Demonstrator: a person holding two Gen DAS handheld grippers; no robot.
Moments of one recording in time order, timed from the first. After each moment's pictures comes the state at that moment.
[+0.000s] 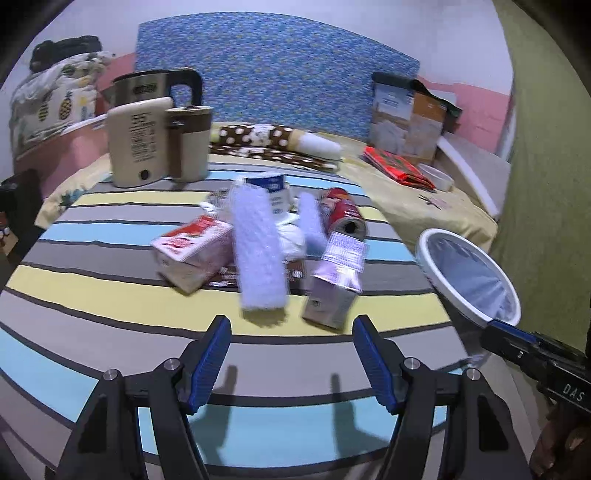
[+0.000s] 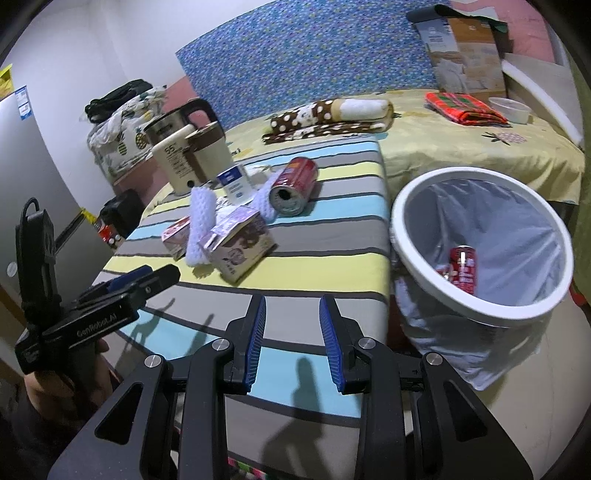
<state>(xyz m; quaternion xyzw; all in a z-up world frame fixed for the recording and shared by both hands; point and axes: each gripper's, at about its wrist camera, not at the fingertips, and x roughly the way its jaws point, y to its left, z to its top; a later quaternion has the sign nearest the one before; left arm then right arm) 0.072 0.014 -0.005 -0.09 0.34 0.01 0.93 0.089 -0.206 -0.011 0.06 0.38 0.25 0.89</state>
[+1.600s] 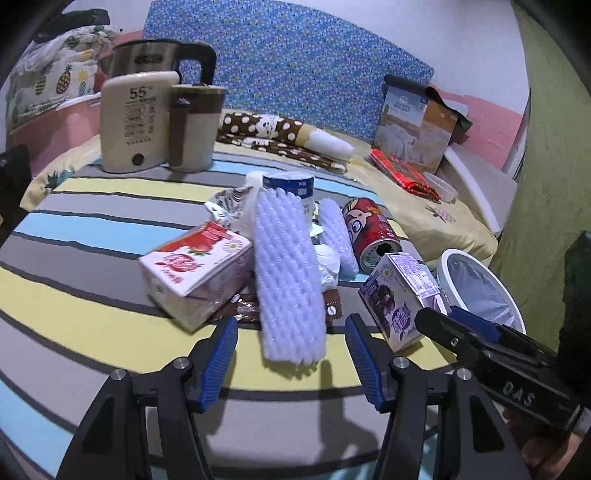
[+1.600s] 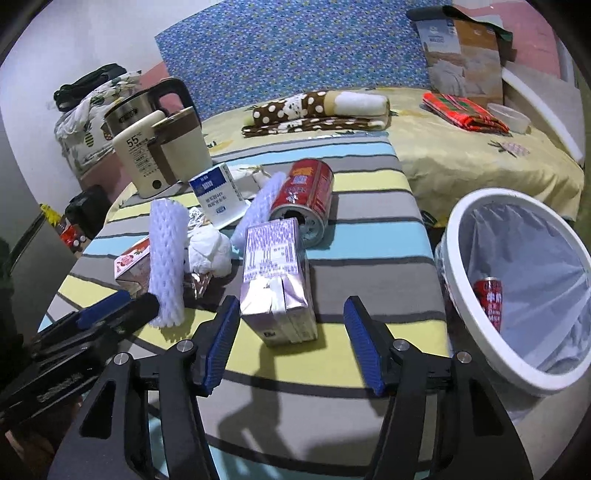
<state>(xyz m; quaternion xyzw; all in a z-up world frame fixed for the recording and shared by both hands) 0.128 0.047 -0.026 -0.14 0.36 -0.01 0.92 0.143 -0.147 -0.021 0.02 0.39 0.20 0.90</state>
